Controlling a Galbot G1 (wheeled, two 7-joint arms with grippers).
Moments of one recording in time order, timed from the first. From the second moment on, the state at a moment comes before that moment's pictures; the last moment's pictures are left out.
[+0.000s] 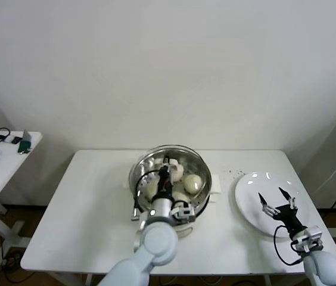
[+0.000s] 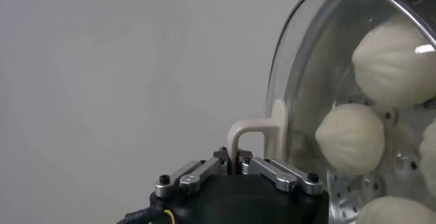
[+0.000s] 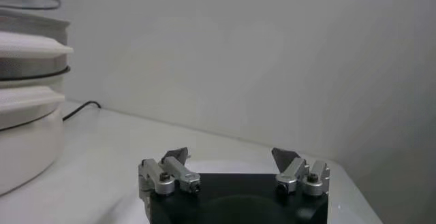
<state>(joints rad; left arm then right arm) 0.93 -1.38 0.19 -1.83 1.40 0.74 0.23 -1.27 1.12 0.69 1.43 0.29 0.18 -0.34</state>
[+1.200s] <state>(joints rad) 0.94 -1.41 0.22 -1.79 1.52 0.74 0.27 -1.26 1.13 0.70 1.43 0.30 0.19 -0.35</state>
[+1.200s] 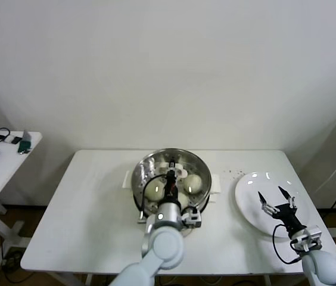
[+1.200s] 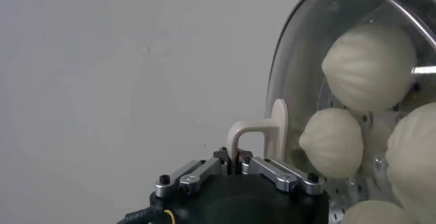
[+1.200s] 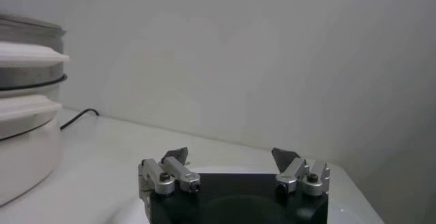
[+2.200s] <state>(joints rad) 0.95 -1.41 0.22 -1.77 1.52 0.74 0.21 -1.26 1.14 0.71 1.42 0.30 0.19 -0.37</state>
